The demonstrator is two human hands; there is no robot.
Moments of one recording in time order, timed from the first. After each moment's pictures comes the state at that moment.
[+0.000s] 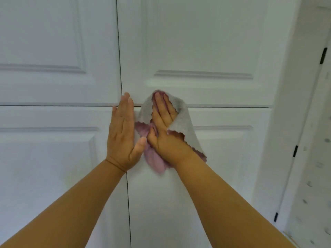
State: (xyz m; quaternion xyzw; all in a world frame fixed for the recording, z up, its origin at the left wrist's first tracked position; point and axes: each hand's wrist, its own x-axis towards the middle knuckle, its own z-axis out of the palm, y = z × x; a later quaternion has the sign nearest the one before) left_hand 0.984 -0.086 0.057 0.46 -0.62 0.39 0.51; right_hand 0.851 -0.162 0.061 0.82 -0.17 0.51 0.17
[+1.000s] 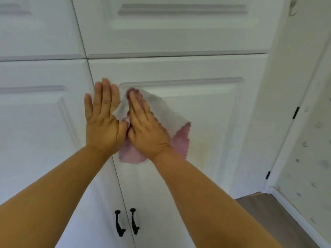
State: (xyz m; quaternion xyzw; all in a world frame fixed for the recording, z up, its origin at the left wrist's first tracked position) left_hand 0.987 -0.087 -0.012 0.60 -0.56 0.46 0.34; right_hand 0.859 -0.149 -0.029 0.82 -0.16 0.53 0.15
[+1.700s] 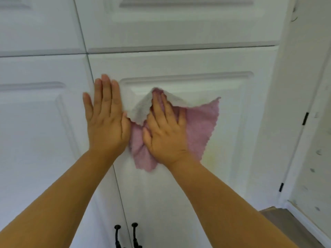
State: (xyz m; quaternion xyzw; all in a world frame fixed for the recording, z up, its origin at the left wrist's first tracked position) left_hand 0.977 -0.093 -0.015 0.58 -0.54 0.49 0.37; right_hand 0.835 -0.174 -0.054 0.76 -0.23 0.54 0.28
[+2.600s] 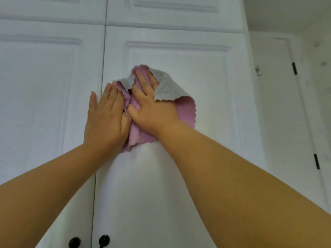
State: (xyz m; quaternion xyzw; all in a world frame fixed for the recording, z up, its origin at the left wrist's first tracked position) left_hand 0.977 -0.108 -0.150 0.52 -0.52 0.55 0.40; right_hand 0.853 -0.181 -0.106 0.75 -0.18 0.53 0.35
